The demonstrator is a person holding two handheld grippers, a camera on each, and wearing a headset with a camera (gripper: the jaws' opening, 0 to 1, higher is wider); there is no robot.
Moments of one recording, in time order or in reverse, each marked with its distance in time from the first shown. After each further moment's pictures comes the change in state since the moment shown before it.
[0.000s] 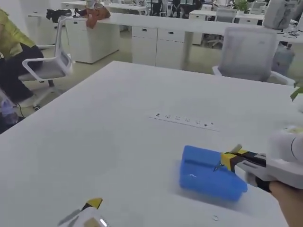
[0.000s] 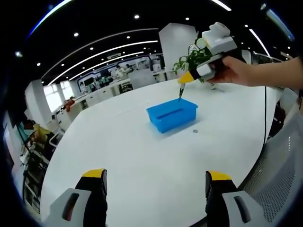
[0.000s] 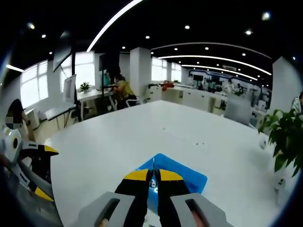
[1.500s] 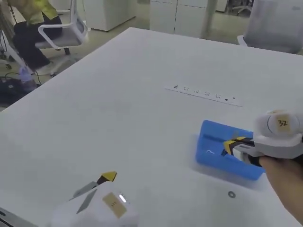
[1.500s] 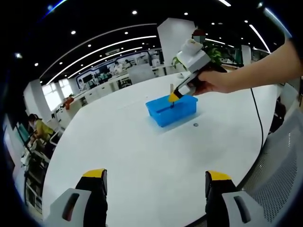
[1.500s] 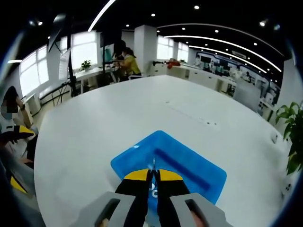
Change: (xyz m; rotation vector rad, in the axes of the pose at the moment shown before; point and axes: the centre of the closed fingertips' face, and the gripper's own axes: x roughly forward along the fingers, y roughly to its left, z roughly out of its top) left arm 0.003 0.000 -0.008 0.018 0.049 0.002; right arm 0.081 -0.011 -0.054 -0.043 0.209 0.037
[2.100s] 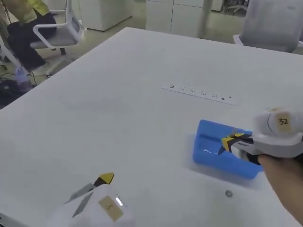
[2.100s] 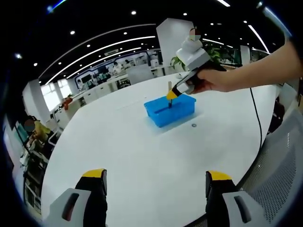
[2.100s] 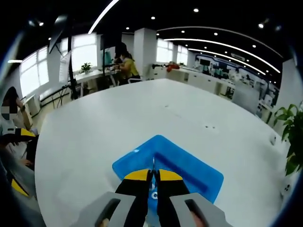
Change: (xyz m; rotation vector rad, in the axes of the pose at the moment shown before) left arm 0.001 -0.003 0.000 -0.003 -0.001 -0.016; right arm -0.003 -0.002 0.006 -0.001 -0.028 -0.008
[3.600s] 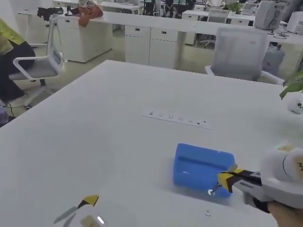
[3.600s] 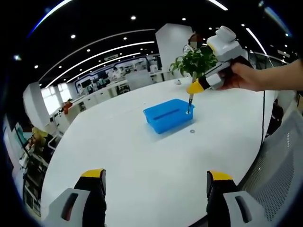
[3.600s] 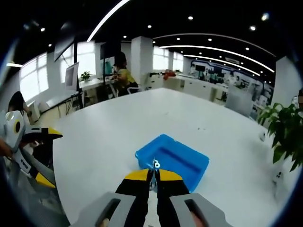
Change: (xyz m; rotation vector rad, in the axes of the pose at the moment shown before) left arm -0.004 -0.002 0.009 0.010 -0.056 -0.003; right arm -0.094 0.021 0.001 0.027 -0.080 -0.027
